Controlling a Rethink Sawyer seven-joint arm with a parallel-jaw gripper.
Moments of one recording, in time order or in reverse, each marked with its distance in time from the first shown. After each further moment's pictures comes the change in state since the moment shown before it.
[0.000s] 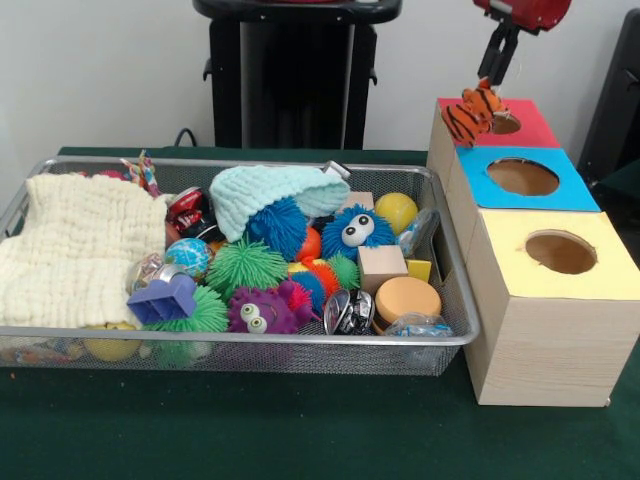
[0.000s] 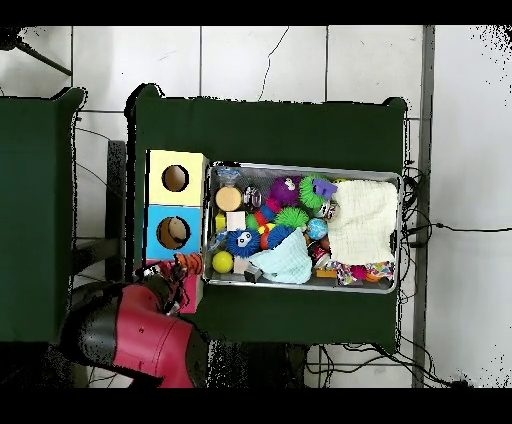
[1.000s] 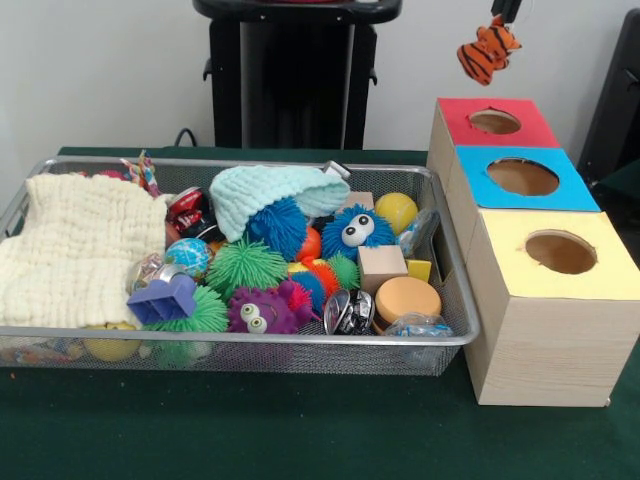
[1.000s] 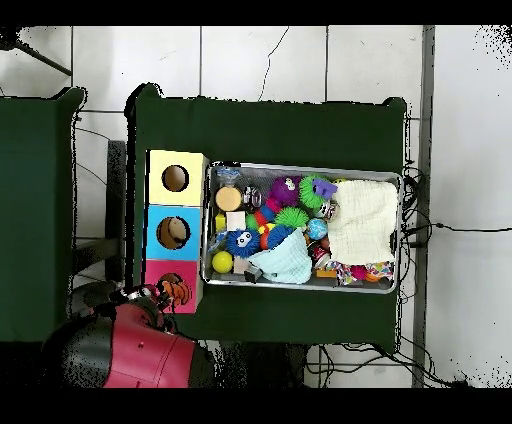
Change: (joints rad) arm -0.013 -0.149 -0.017 -0.005 -0.060 0.299 0.000
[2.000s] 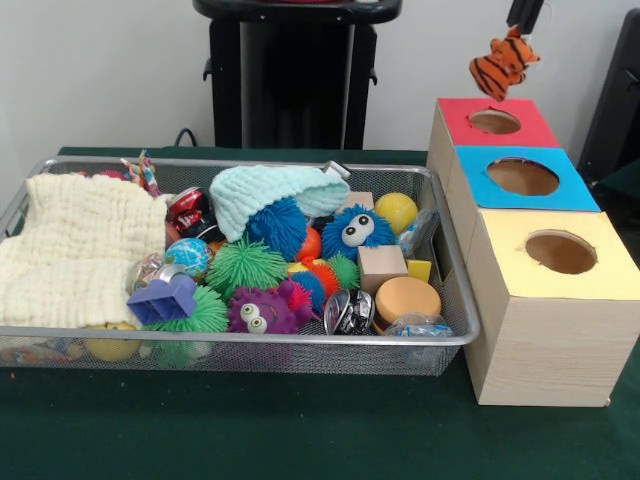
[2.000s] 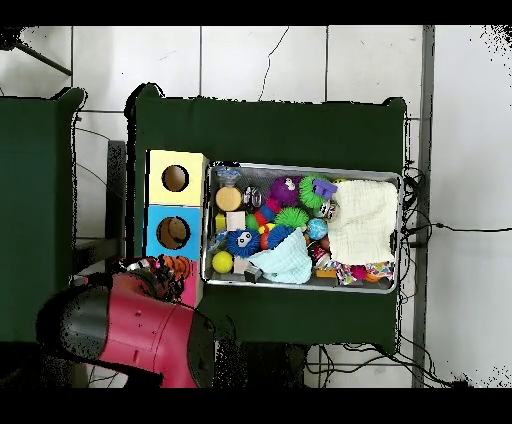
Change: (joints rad) arm -0.038 0.047 0.000 -0.114 0.000 0.018 0.000
